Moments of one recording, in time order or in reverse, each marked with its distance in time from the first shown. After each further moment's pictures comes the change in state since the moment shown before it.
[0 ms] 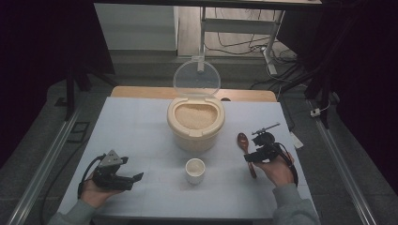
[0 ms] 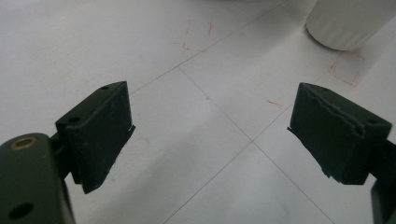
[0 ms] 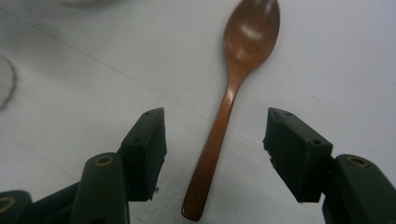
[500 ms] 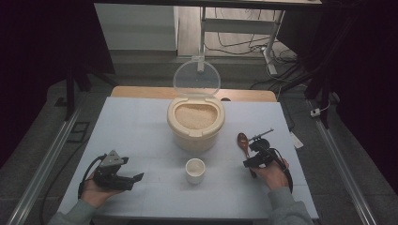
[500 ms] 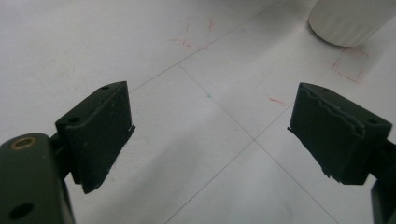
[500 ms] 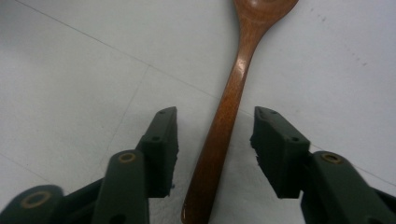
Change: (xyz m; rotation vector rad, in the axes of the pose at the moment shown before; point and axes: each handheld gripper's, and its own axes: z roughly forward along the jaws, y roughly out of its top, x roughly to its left) left arm 0.000 0.000 0.002 0.011 0.002 0.004; right arm 0.001 -0.010 0.028 0.069 -0.008 0.029
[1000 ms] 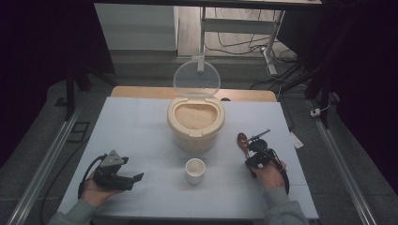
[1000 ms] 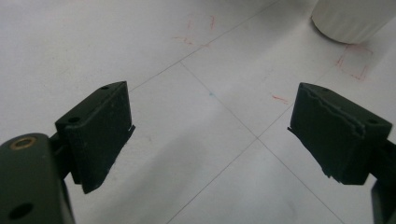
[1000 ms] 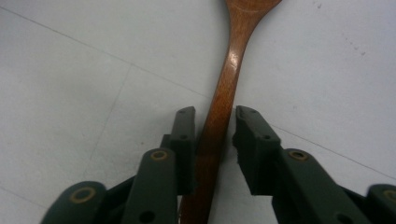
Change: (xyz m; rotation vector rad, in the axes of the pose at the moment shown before) left arm 0.001 -0.001 0.001 0.006 0.003 0.002; right arm 0.003 0.004 0.008 0.042 -0.062 0.028
